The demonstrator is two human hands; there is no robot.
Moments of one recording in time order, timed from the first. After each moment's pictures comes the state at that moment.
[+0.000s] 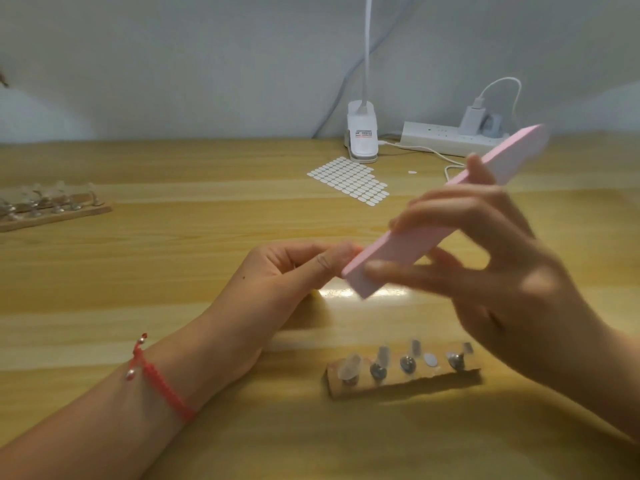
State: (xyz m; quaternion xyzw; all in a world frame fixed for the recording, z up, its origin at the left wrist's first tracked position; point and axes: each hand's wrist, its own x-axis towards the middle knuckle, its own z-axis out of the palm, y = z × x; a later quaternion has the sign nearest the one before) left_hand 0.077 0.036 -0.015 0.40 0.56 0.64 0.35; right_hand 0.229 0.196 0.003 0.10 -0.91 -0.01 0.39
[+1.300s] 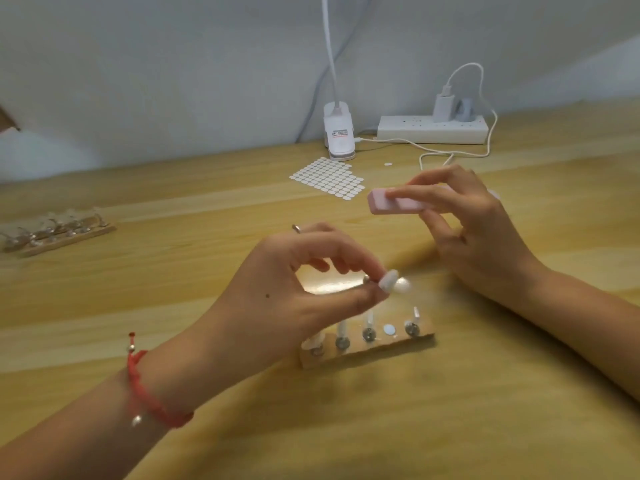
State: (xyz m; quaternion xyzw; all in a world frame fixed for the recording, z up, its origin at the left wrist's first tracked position) left_hand 0.123 0.036 0.026 0.59 0.65 0.46 0.14; right_hand 0.231 0.252 -0.024 -0.08 -0.90 0.18 0.40
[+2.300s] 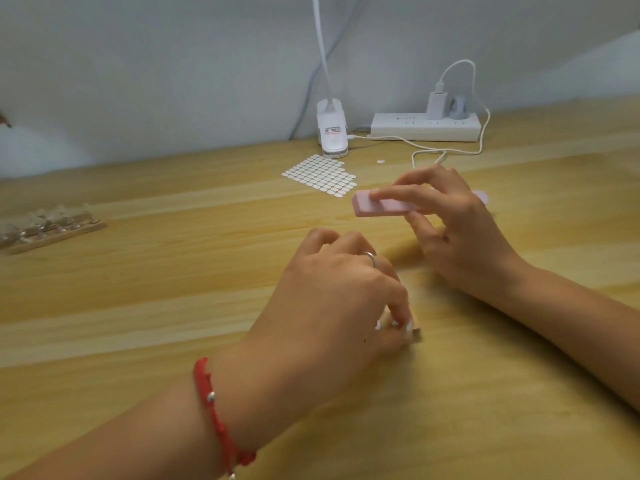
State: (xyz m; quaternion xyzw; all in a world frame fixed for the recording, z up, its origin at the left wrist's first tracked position) left_hand 0.157 0.061 0.016 0.68 0.71 0.18 -0.08; right_hand 0.232 0.245 -0.023 -0.09 -0.91 0.18 0.37
